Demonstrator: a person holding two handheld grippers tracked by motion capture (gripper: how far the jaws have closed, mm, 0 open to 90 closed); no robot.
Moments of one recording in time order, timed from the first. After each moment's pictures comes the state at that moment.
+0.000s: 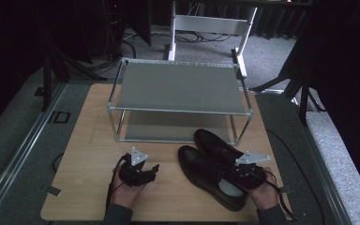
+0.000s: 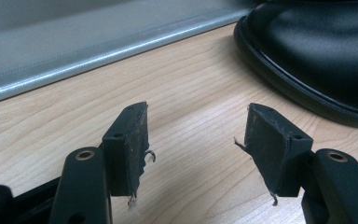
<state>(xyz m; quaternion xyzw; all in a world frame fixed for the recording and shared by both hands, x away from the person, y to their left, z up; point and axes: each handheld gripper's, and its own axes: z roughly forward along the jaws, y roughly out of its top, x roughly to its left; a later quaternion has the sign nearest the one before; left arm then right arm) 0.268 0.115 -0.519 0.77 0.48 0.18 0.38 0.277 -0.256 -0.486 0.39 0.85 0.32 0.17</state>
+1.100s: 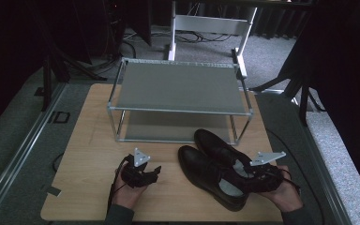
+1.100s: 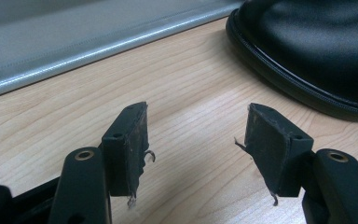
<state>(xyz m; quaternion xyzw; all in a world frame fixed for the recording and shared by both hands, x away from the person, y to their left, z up) 0.267 0.108 -0.521 0.78 0.47 0.18 0.37 0.272 -0.293 -0.461 0.34 0.89 0.29 0.10</state>
